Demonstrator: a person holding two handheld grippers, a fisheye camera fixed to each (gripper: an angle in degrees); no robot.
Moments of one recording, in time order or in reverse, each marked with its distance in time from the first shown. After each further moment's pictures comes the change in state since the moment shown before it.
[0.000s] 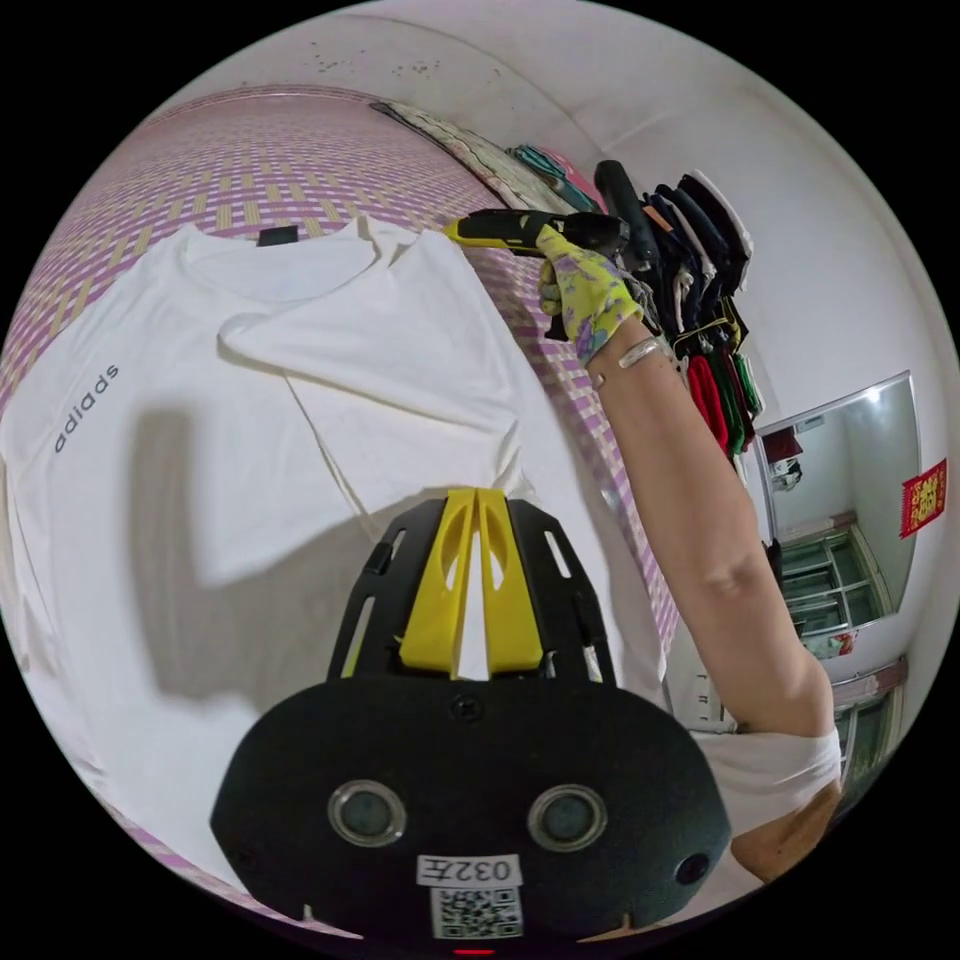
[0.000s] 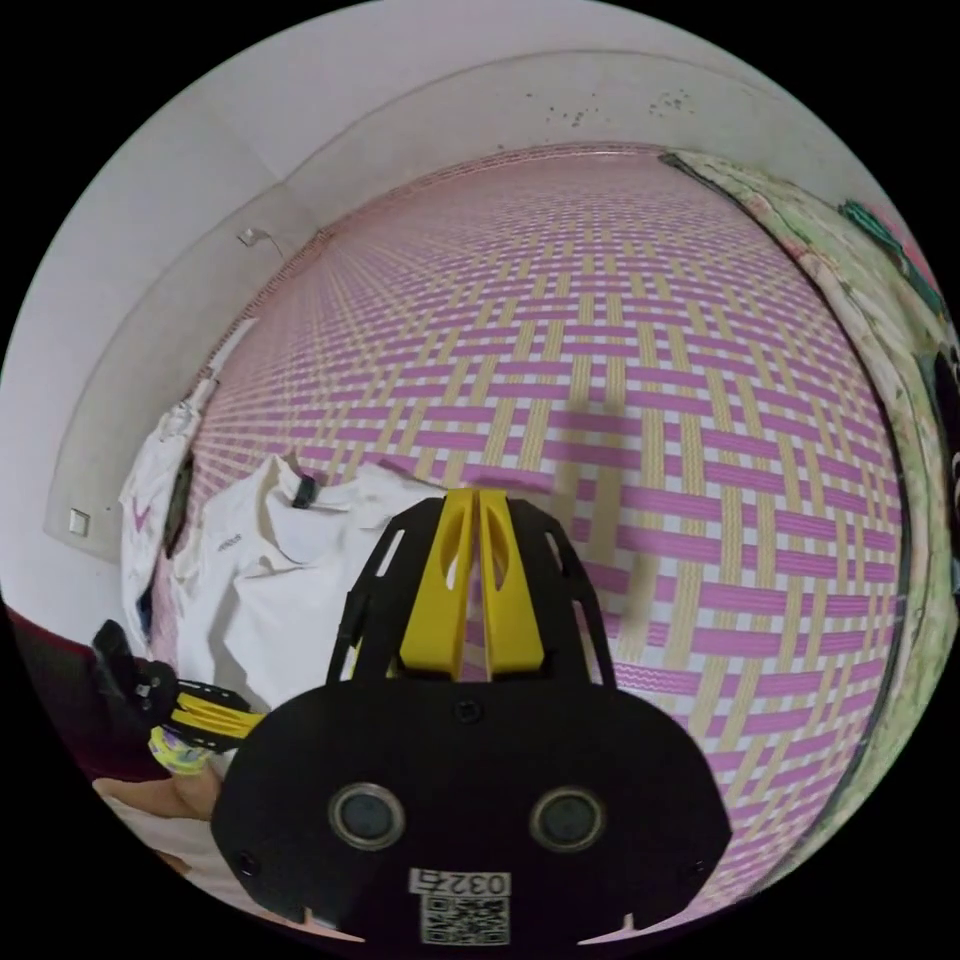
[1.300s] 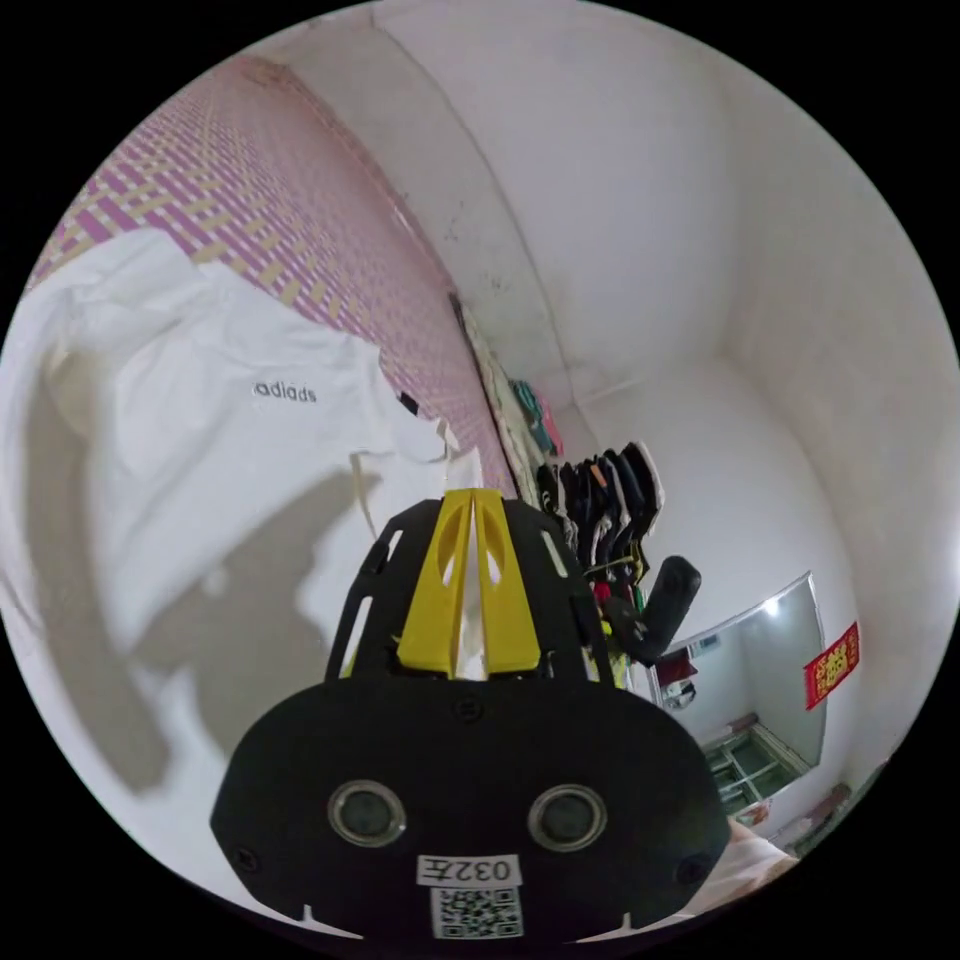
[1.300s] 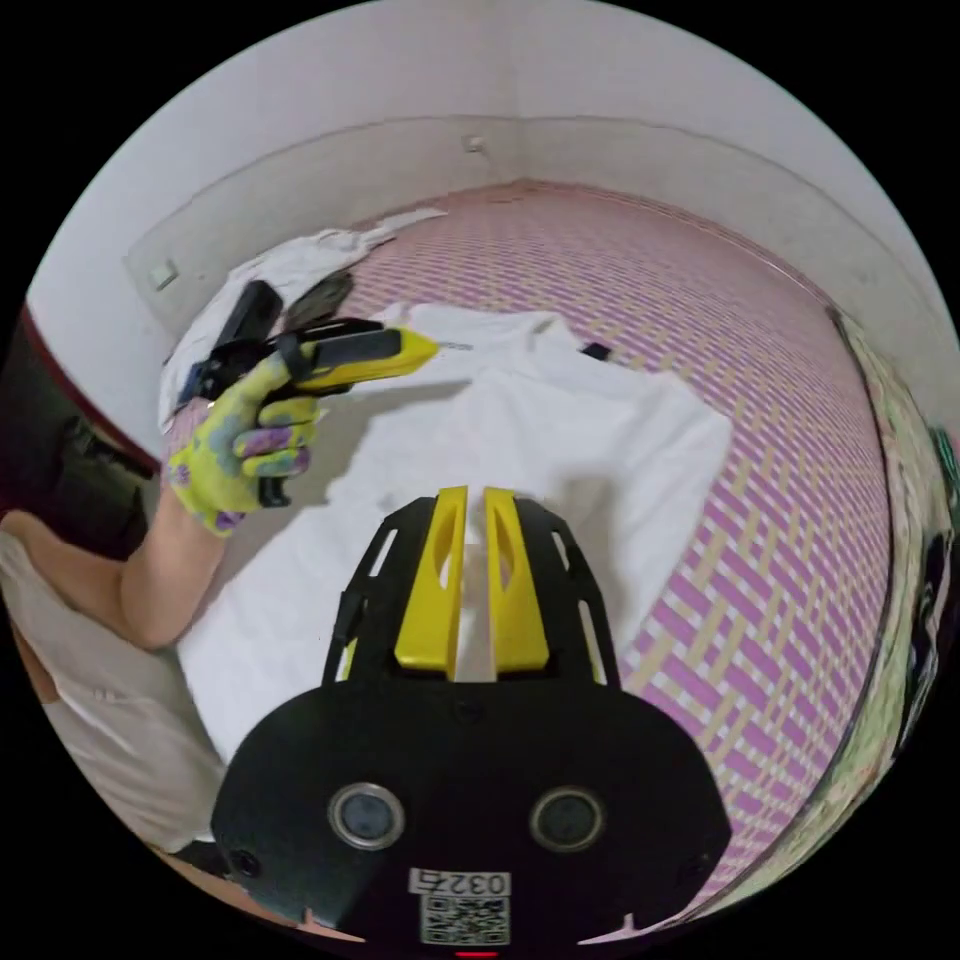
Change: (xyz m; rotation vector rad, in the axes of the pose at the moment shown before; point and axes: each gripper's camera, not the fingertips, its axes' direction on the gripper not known) left arm -0.067 0.077 -0.185 0.650 0.310 -0.338; right arm -0.137 0.181 -0.030 0.012 -0.032 -0.488
